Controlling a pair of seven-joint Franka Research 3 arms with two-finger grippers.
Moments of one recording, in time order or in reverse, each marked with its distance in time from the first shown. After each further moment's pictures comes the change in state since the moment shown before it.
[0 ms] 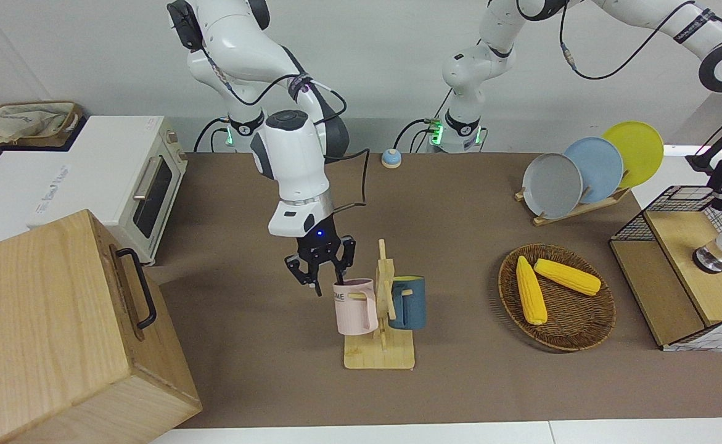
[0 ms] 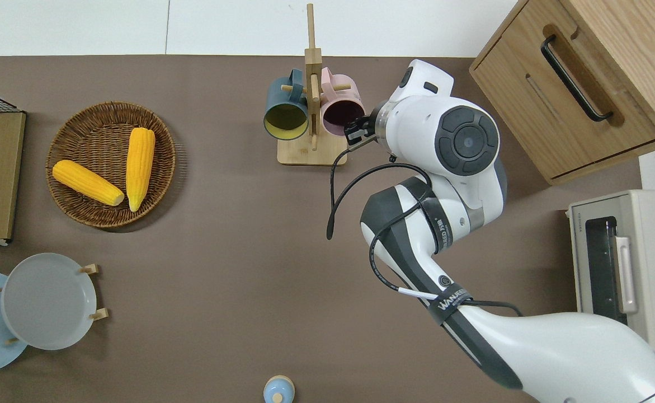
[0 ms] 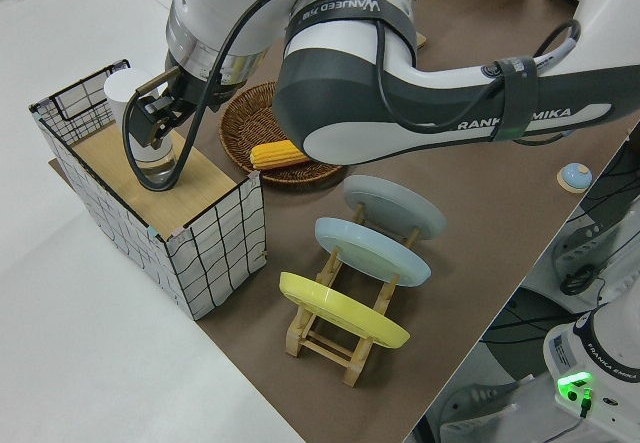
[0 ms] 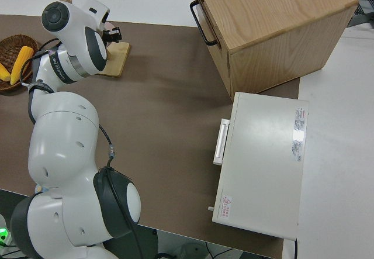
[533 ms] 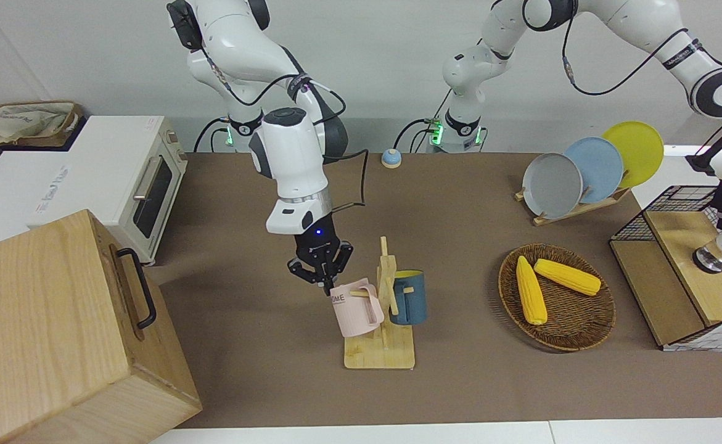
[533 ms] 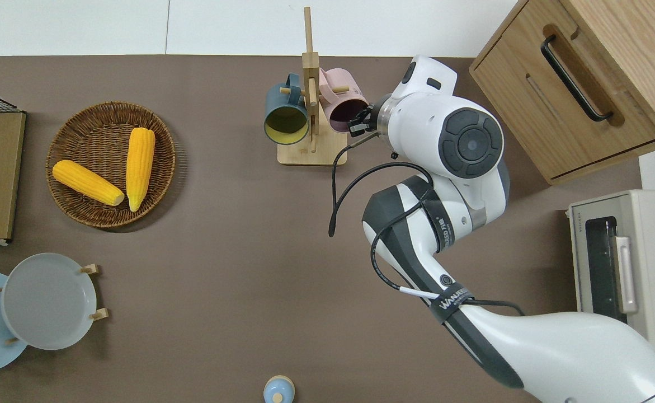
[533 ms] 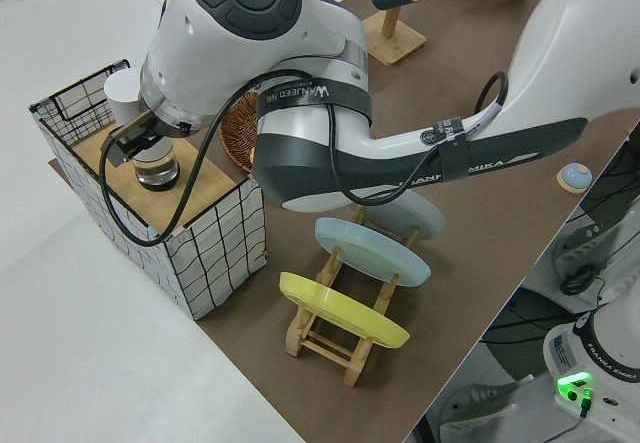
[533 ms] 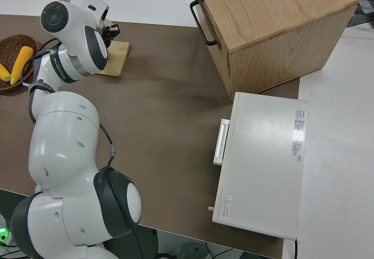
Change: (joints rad) left arm 0.020 0.084 0.001 -0.017 -0.221 0.151 0.180; right arm 0.000 0.000 -0.005 0.005 -0.008 0.037 0.000
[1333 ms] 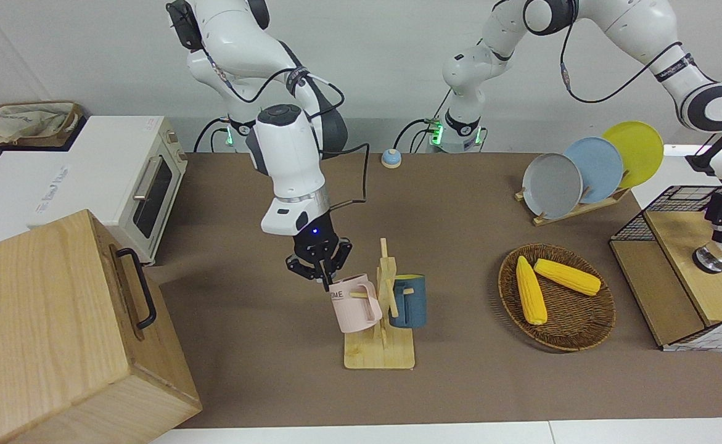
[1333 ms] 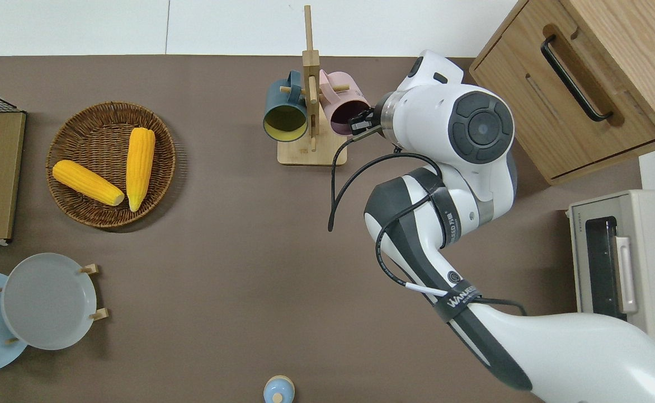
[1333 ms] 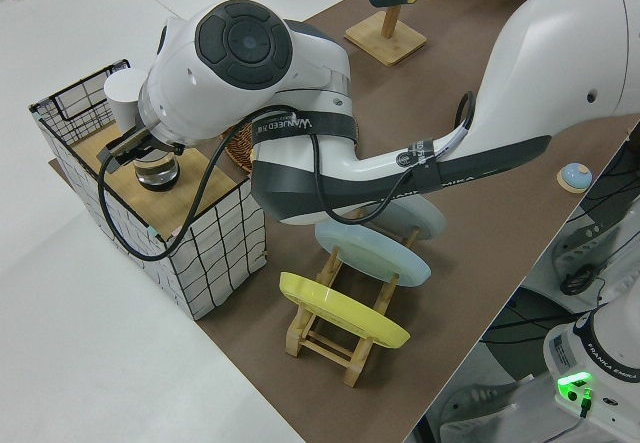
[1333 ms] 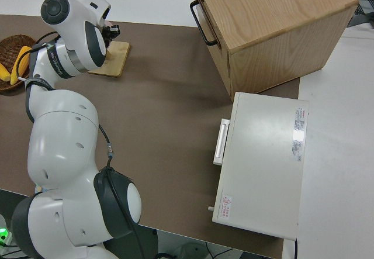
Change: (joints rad) left arm 0.000 0.024 -0.023 -0.019 -0.036 0.069 0.055; right arm -0.001 0.000 -0.002 0.055 0.065 -0.118 0.026
